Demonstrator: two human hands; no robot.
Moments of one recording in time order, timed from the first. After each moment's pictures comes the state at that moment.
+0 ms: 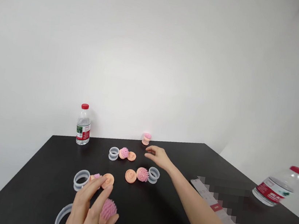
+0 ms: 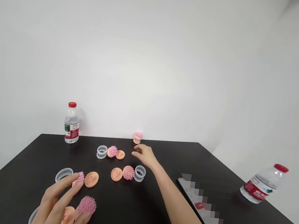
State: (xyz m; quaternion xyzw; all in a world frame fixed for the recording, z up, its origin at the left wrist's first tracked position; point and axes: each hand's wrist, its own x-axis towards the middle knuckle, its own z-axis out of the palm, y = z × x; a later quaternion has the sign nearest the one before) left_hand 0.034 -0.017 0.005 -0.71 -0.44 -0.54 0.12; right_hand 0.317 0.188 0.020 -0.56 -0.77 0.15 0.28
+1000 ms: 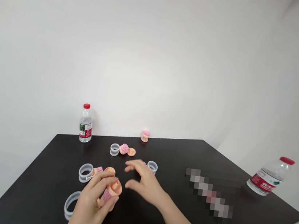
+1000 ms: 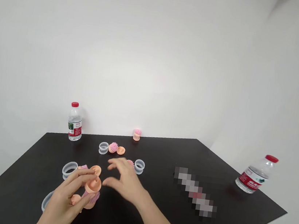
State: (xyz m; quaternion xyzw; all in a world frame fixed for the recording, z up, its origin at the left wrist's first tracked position) left_hand 0.022 -0.007 0.005 -0.73 -0.43 -0.51 -0.13; right_hand 0.235 0.049 0.034 -0.41 -0.82 0.22 0.34
